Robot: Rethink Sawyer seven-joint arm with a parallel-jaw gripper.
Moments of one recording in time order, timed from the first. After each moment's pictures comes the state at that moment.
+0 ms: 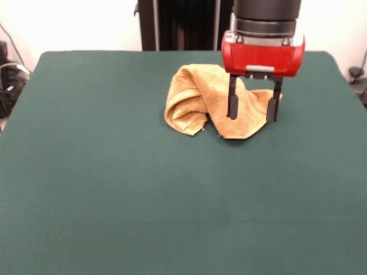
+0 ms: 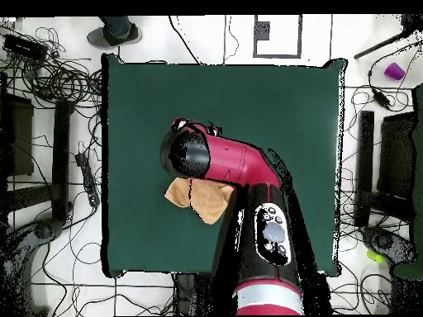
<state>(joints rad) -0.07 -0.60 -0.03 1.54 0.11 0.34 1.80</state>
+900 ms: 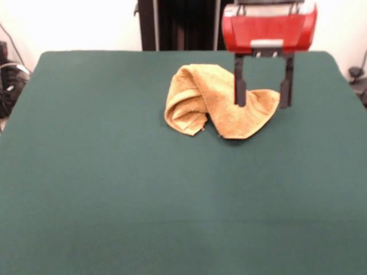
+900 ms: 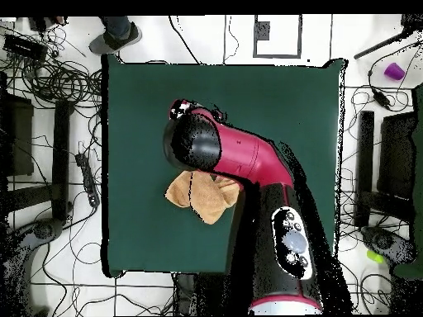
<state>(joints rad) -0.12 -0.69 0.04 1.55 0.19 0.34 1.80</state>
